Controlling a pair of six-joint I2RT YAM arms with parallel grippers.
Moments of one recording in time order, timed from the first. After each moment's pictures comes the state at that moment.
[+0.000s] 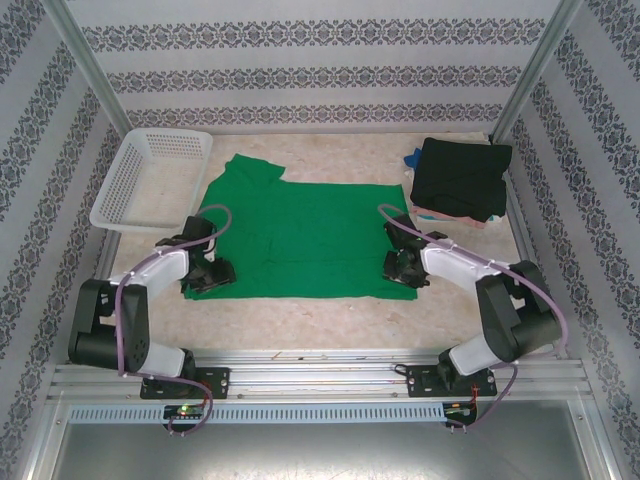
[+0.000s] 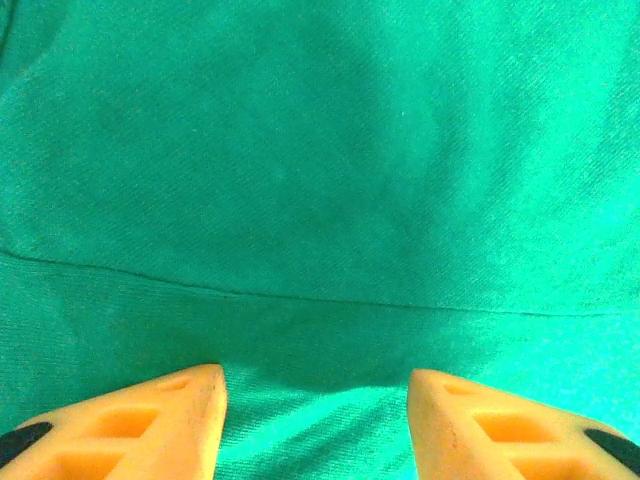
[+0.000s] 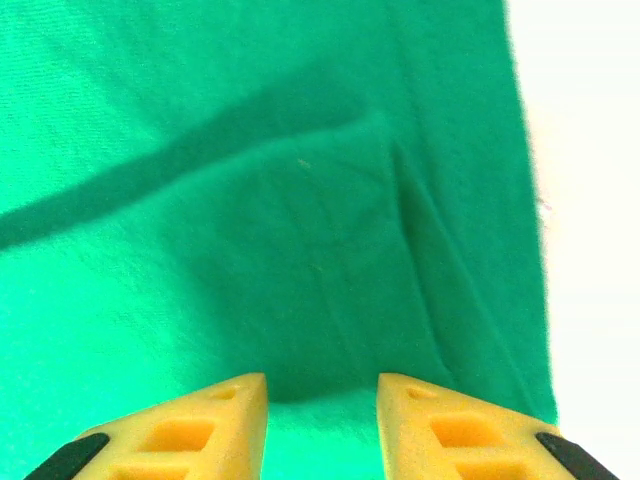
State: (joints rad) left arm -0.07 1.41 0.70 -0.64 0.14 -0.42; right arm 0.37 1.48 0.76 -0.62 0.03 0.71
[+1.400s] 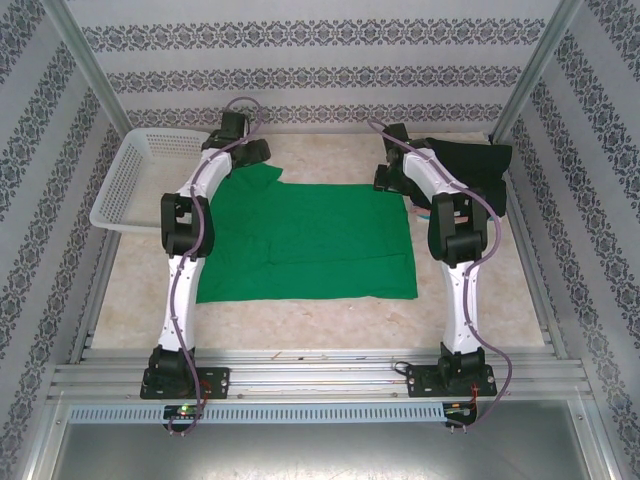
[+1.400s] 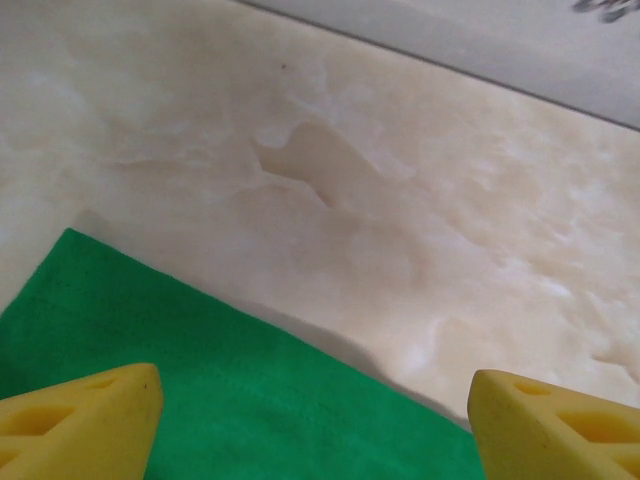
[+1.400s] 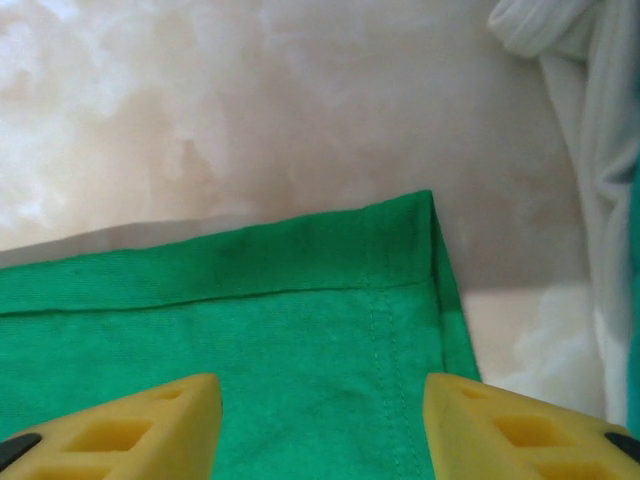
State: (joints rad) left arm -0.08 2.62 2.37 -0.60 0.06 -0.39; right arm 0.16 2.35 2.00 -0.90 0.04 0.38
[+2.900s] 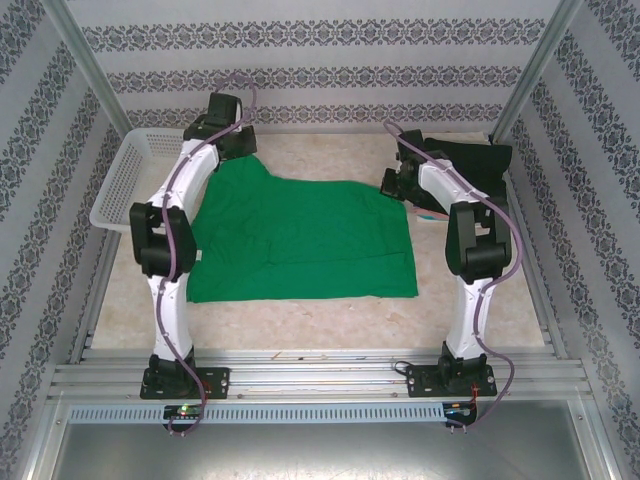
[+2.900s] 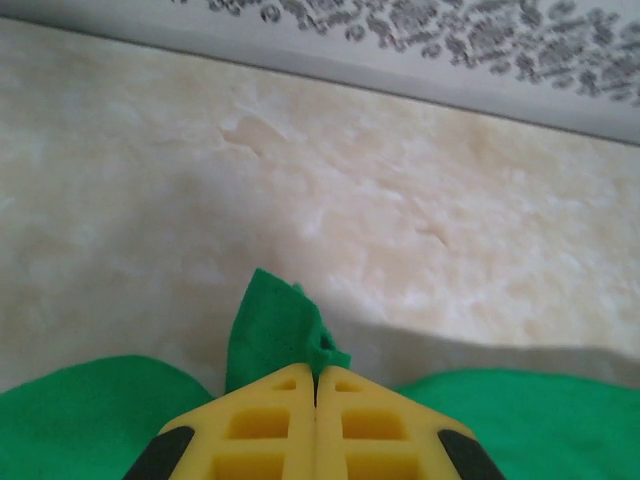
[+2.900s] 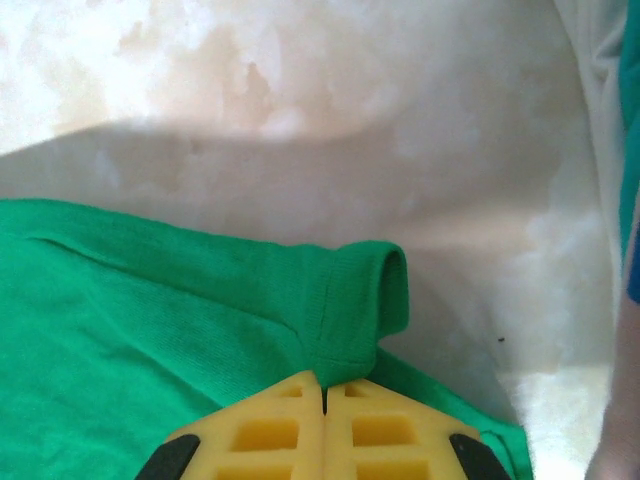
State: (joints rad) left arm -0.12 2.12 2.01 -0.70 0.07 -0.34; right arm 0.14 2.09 1.66 -0.71 -0.11 0.41
